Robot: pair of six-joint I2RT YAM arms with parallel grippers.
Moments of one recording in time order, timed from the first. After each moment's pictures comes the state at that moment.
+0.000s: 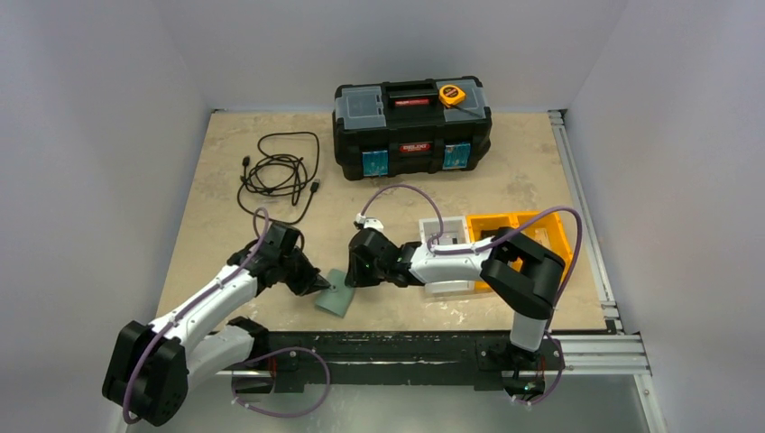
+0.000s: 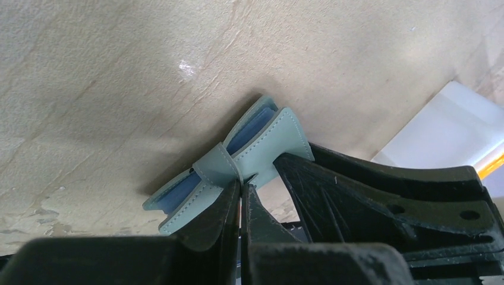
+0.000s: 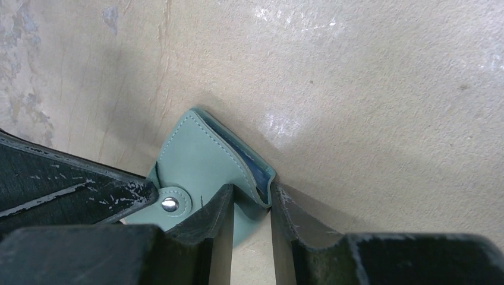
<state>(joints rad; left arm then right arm) -0.43 1.02 0.48 -0.57 0.21 -1.20 1.10 1.81 1.00 -0.05 0.10 0.90</state>
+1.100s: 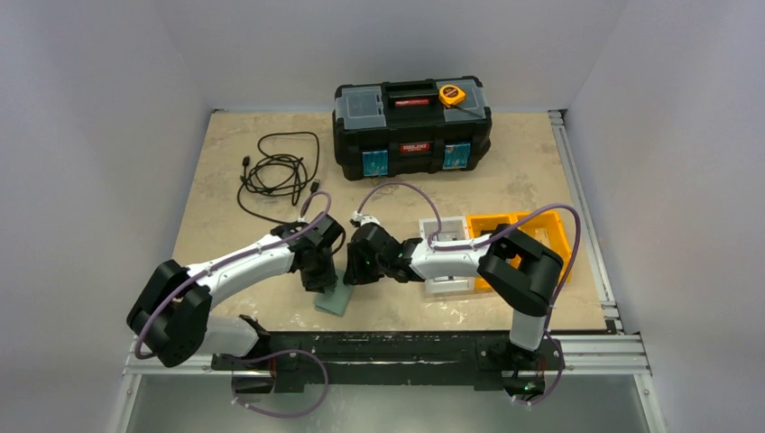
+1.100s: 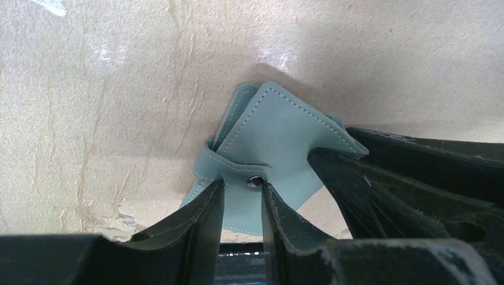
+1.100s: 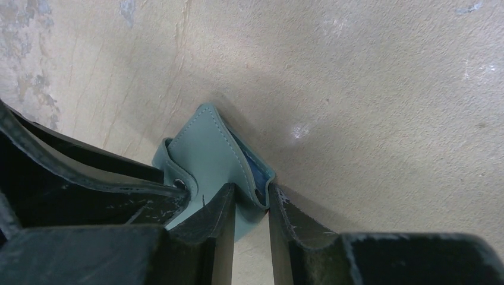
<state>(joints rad) -0.67 1.32 0.73 -0.74 -0.05 -0.88 1.06 1.83 1.01 -0.02 0.01 0.81</state>
